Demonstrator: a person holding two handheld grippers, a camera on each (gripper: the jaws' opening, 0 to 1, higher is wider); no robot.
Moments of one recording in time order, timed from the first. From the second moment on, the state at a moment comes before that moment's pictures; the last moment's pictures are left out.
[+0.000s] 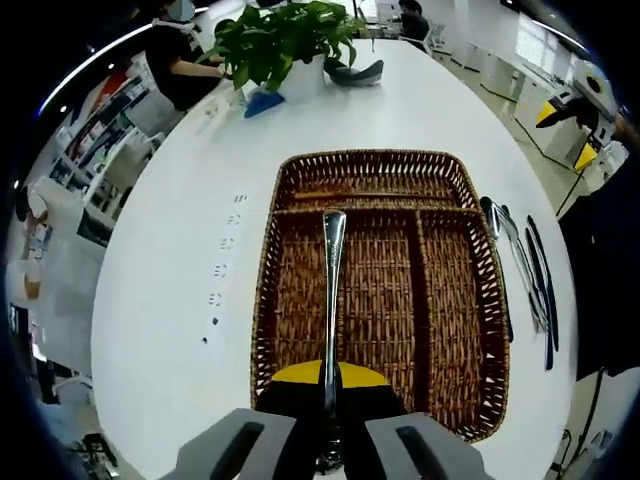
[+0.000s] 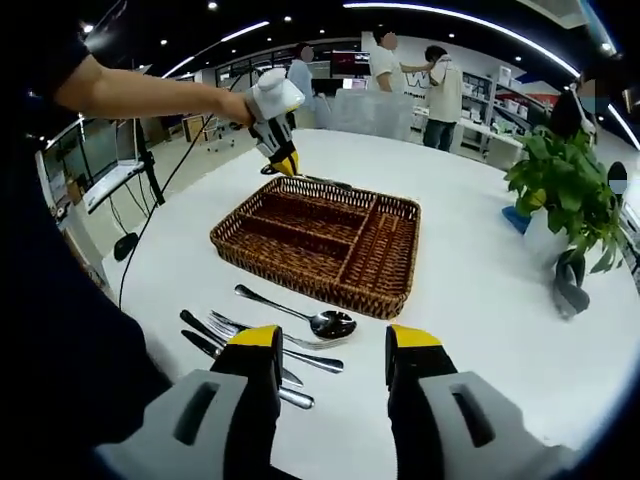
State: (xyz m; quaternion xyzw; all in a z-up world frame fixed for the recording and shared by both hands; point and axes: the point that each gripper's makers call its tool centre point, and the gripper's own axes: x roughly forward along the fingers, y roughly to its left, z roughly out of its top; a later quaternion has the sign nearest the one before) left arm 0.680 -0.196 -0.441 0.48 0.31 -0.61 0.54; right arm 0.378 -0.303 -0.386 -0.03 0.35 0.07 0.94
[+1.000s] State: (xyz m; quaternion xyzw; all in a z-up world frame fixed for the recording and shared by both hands) left arm 0.710 -0.206 -0.504 0.50 0.37 -0.59 0.52; right arm 0.368 -0.296 -0.394 -0.02 0.37 0.02 0.93
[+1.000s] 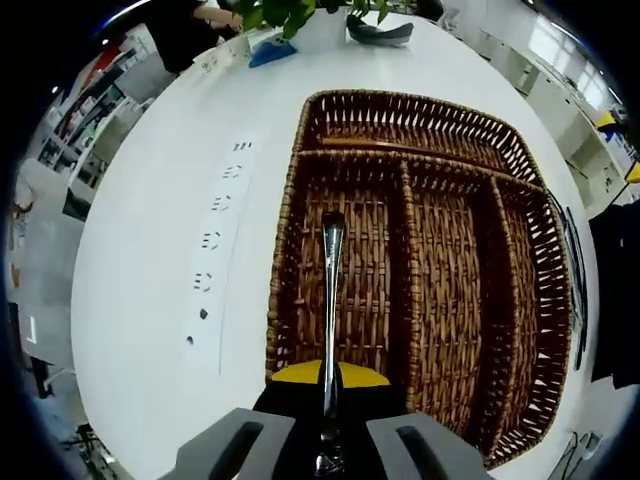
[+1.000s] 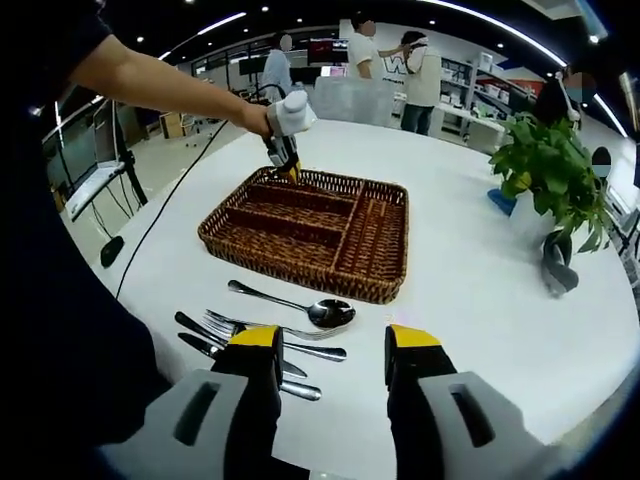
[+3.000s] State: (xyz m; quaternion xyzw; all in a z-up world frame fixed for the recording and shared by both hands) left arm 0.640 -0.146 -0.412 0.34 0.33 -0.55 0.69; right arm 0.402 -0.318 -0.436 -0.04 0.38 0.13 0.92
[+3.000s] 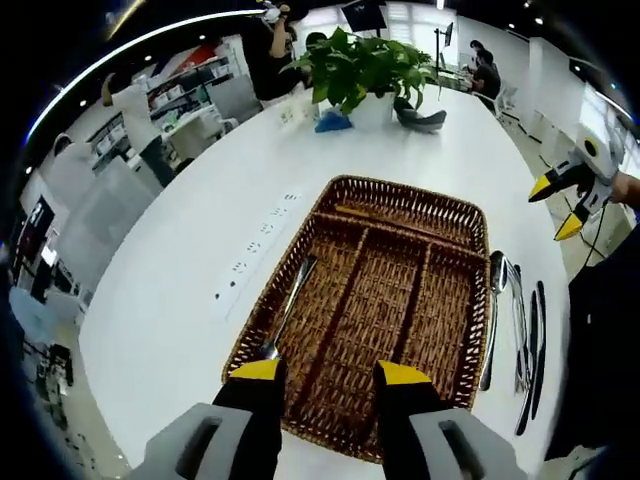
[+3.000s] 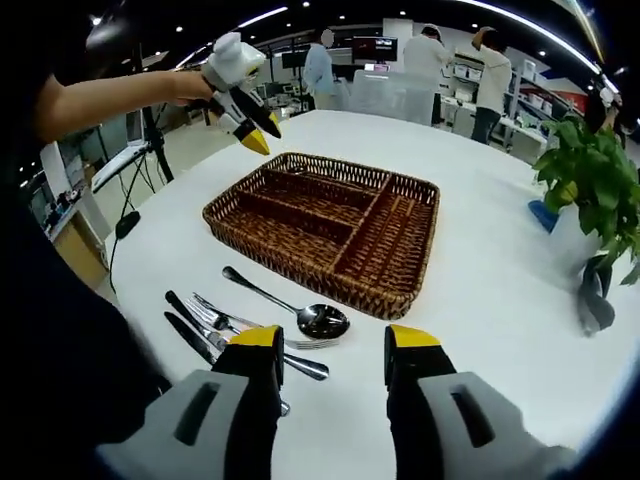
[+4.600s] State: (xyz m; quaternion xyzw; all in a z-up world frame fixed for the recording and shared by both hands) left arm 0.444 -0.097 -0.447 0.03 0.32 -0.45 0.83; right arm 0.434 -0.323 -0.509 0.07 0.42 0.16 0.89
